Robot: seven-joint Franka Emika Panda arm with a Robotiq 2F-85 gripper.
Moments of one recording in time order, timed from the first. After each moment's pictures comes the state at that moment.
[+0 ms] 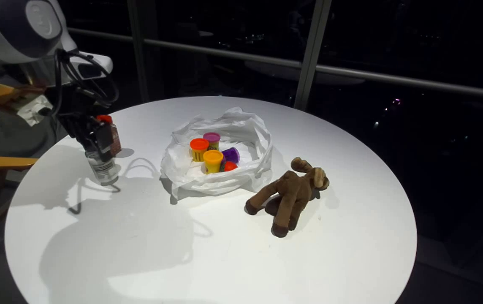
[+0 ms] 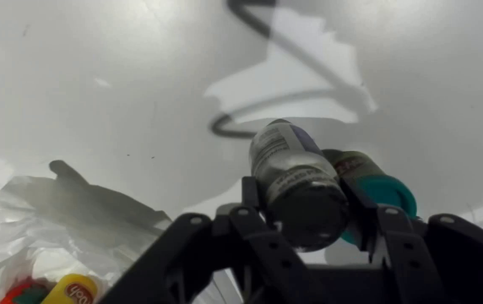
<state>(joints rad) 0.61 0.40 -0.11 -2.29 -0.24 2.77 0.70</state>
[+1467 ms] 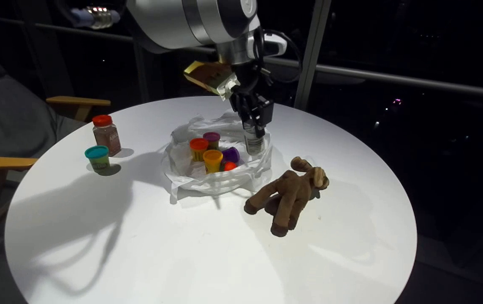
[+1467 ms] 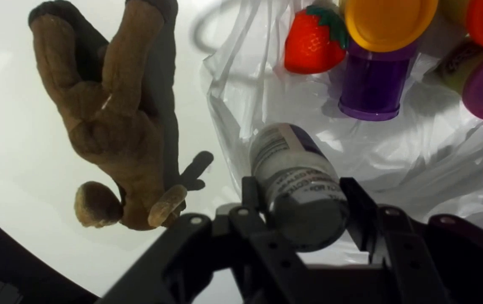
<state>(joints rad) 0.14 0.56 -0.16 -1.88 -0.22 2.67 0.65</state>
